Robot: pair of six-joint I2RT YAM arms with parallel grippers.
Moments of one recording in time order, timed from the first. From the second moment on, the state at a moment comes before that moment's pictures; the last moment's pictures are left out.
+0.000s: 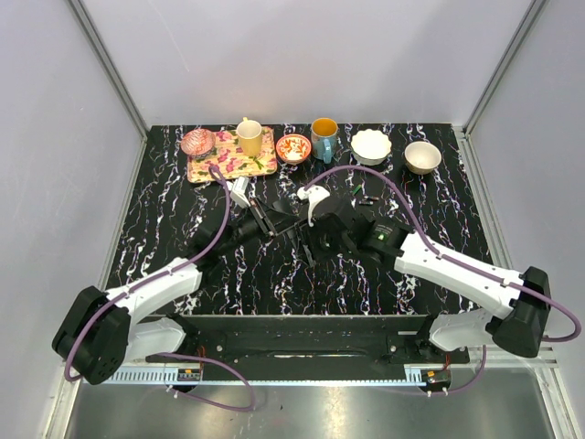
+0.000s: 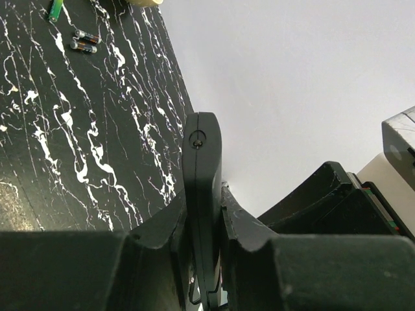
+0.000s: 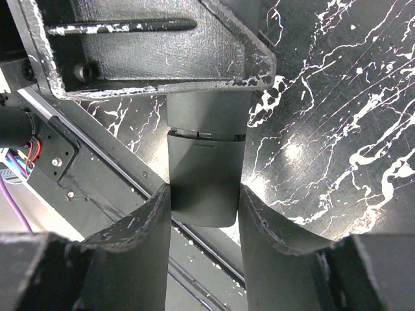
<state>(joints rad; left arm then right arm) -0.59 1.16 0.51 0.58 0.36 -1.11 1.01 1.32 1.19 -0.61 0.06 0.41</state>
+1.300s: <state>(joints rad) -0.45 0.73 0.36 0.38 0.34 -1.06 0.69 1.39 1.14 -0.62 0.19 0.45</state>
